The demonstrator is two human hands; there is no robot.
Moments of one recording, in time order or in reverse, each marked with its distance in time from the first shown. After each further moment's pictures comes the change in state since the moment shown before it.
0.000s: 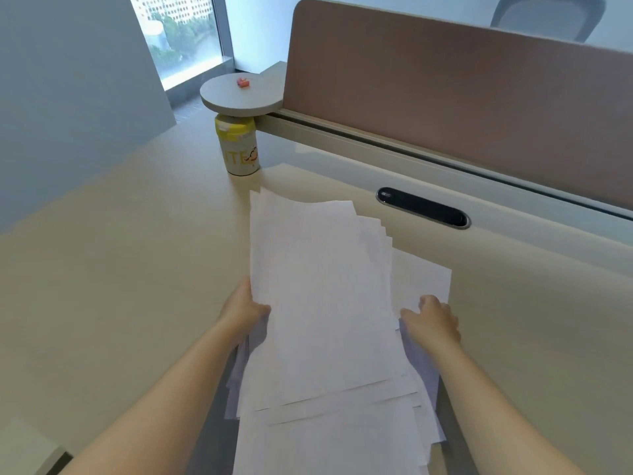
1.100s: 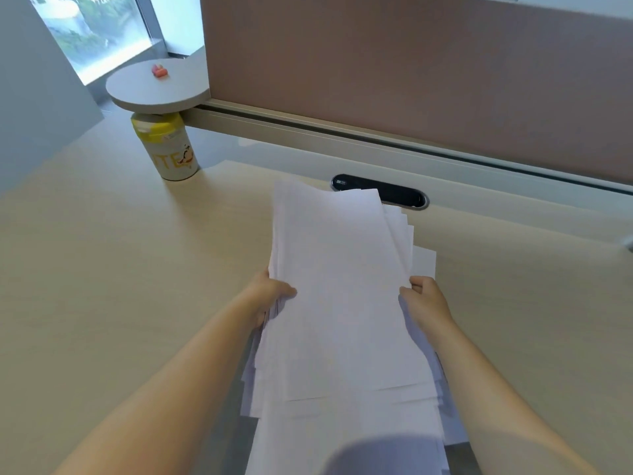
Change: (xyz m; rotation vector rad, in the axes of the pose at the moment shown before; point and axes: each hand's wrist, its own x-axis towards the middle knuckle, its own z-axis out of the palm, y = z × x) left_hand 0.031 0.067 0.063 -0.104 -0.341 -0.081; right_hand 0.040 0.026 -0.018 0.728 0.030 0.084
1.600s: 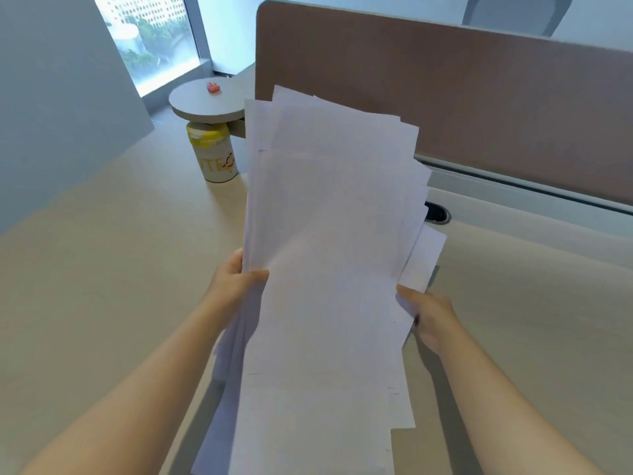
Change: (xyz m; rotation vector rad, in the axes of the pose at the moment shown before) left_hand -0.060 -0.009 -0.047 -0.252 0.246 0.354; right_hand -0.018 -0.010 0.008 0.395 -0.162 0.065
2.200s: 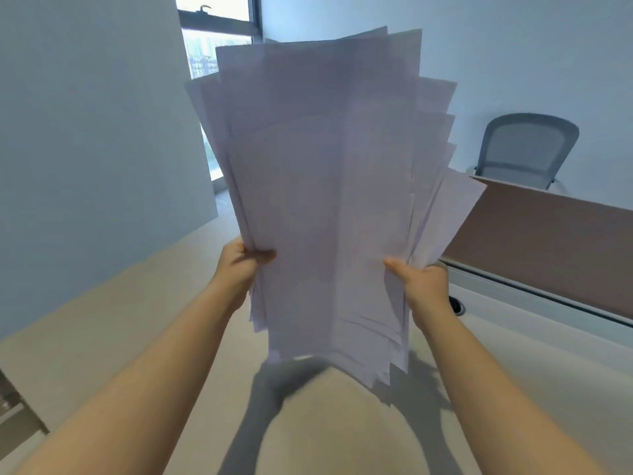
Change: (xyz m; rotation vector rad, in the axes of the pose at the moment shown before) left_hand -0.049 0.131 -0.037 -0.142 0.196 0.322; right_hand -0.102 -0.128 0.079 -0.133 -0.084 -0.525
